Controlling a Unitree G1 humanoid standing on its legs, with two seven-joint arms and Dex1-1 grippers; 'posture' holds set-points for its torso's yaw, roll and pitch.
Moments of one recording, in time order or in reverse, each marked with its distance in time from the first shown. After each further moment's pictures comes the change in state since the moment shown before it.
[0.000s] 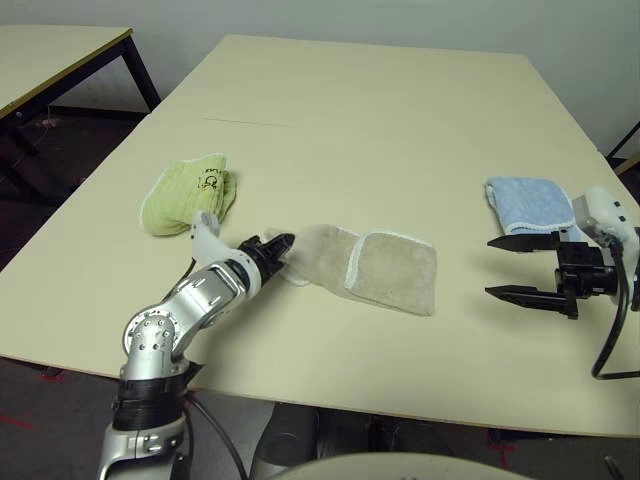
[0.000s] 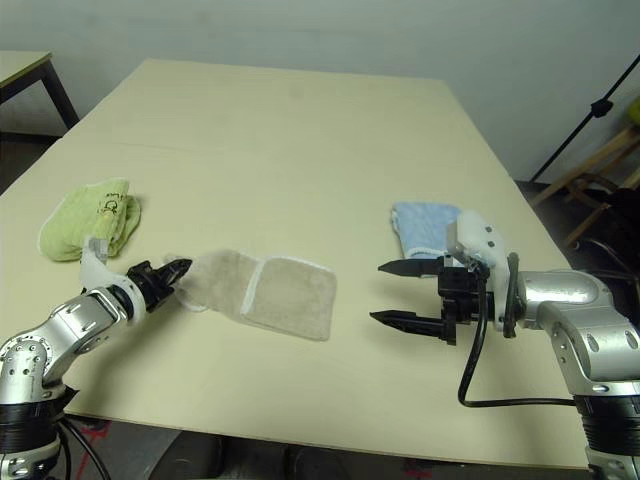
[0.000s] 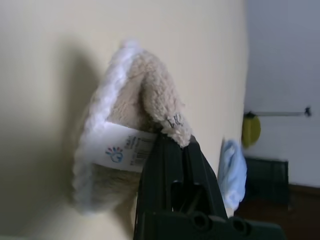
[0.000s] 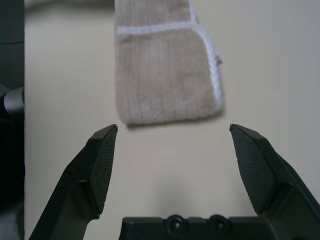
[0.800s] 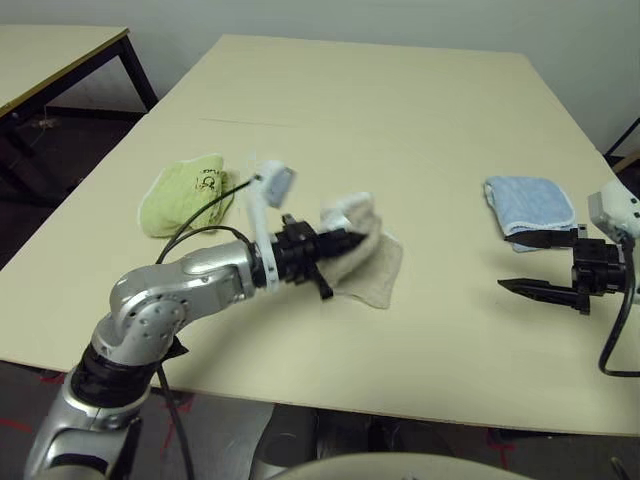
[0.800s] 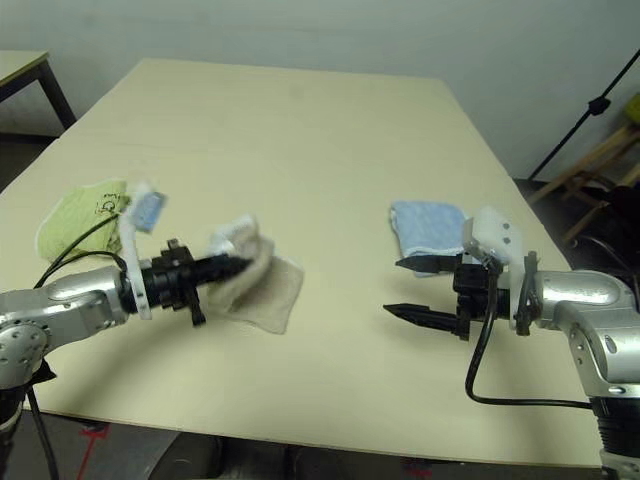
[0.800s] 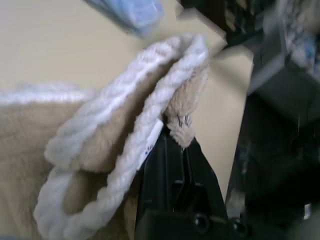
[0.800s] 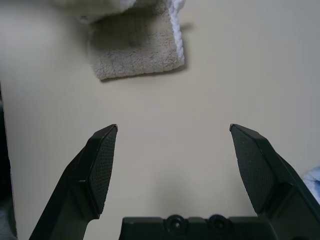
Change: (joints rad) left arm -0.217 0.460 -0.572 -0.201 0.724 0.035 -1.204; right arm 0.033 -0.031 -0.054 -0.041 -0.004 0.051 -0.042
